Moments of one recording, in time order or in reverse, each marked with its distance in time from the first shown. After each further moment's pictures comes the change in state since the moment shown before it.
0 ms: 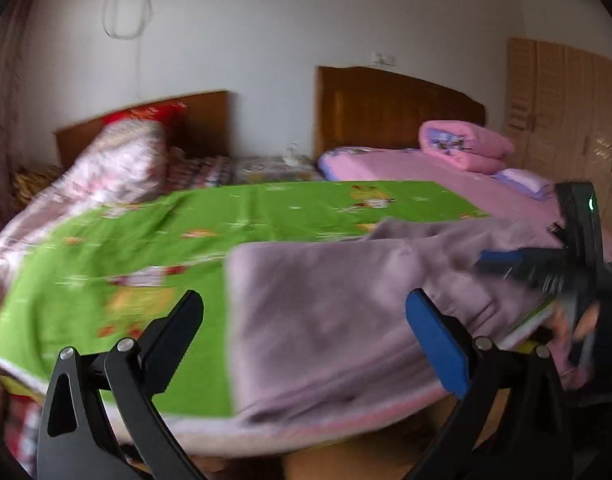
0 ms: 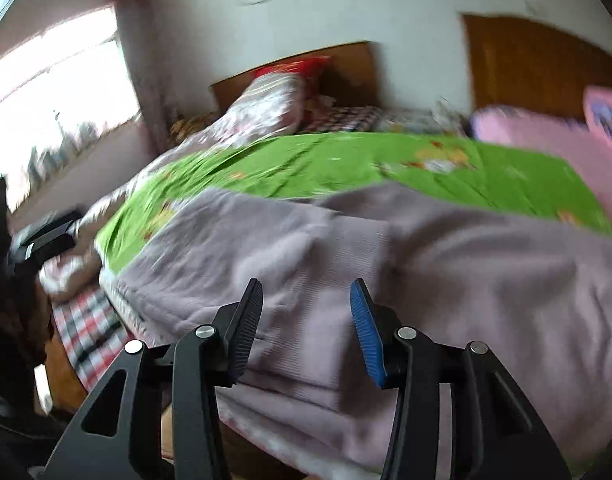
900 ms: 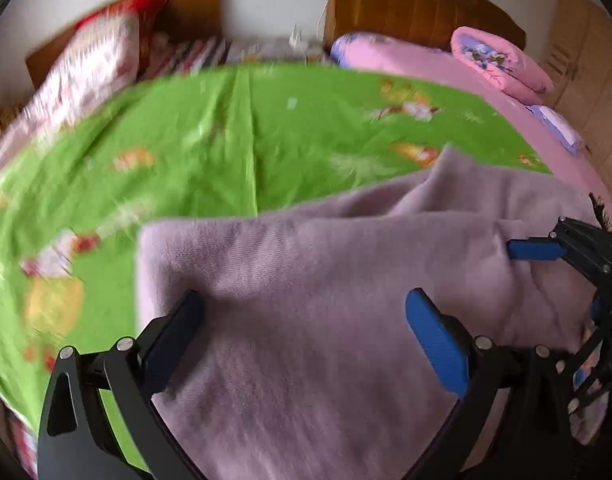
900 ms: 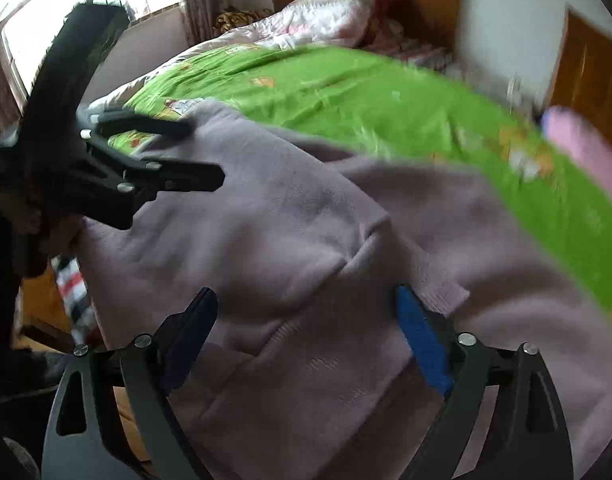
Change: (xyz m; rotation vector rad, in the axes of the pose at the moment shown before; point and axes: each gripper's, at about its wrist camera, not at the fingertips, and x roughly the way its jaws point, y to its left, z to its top) left arm 0.184 0.020 0.029 -0.092 0.468 0.002; right arm 0.107 -0.025 0.040 -0.188 0.340 0.130
